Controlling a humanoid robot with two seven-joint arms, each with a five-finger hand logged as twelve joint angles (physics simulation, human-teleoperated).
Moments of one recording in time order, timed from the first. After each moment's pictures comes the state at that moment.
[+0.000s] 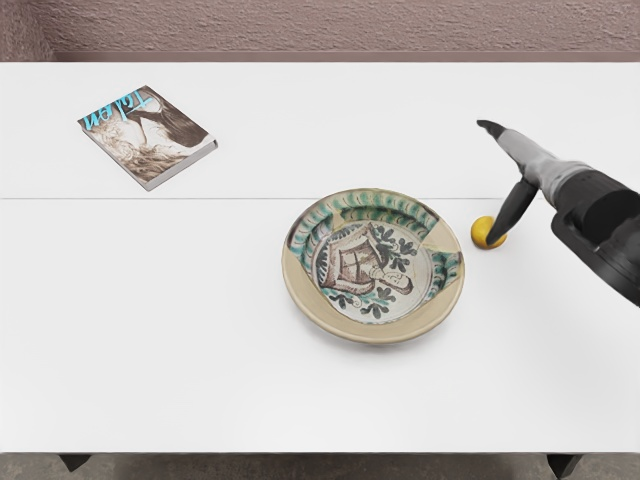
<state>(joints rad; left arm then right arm) 0.06 0.00 0.04 -0.32 0.09 0.30 0.03 0.85 -0.76 0.47 1.64 -1.14 -0.23 -0.61</state>
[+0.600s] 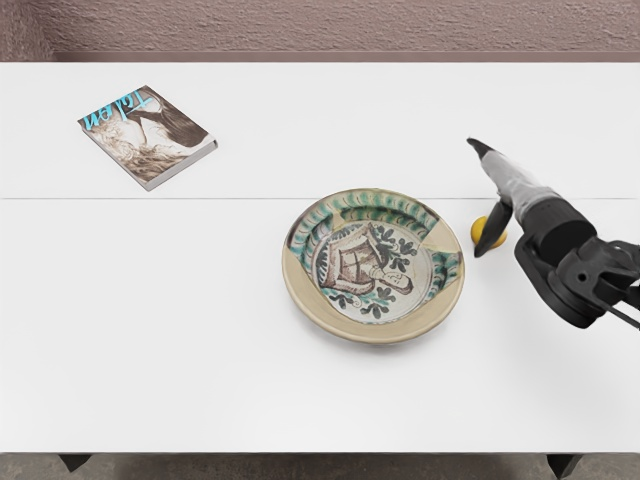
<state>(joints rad) 0.06 0.00 0.04 -0.32 0.09 0.30 0.03 0.85 -0.62 0.32 1.49 -1.28 -0.38 -0.61</state>
